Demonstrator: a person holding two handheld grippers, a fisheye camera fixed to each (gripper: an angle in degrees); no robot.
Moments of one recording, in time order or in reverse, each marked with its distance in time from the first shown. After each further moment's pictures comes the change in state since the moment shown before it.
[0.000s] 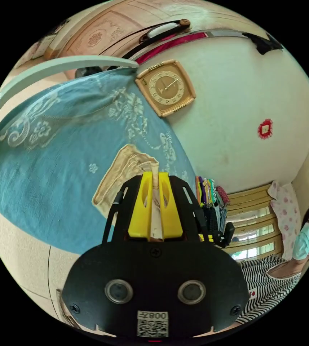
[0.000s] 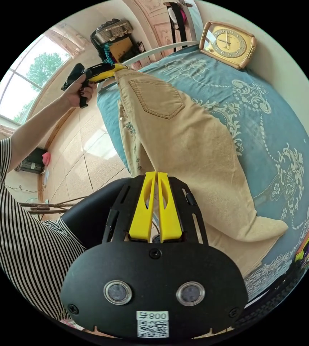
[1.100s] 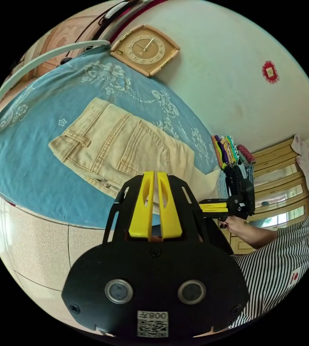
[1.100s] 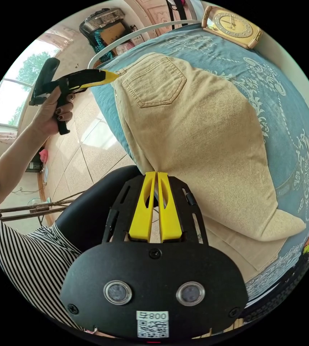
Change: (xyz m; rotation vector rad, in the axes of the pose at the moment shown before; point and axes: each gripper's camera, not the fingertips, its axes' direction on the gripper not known) left arm 0.054 0.137 0.170 -0.198 -0.221 0.268; right arm -0.047 0.035 -0.104 -0.115 -0.014 0.054
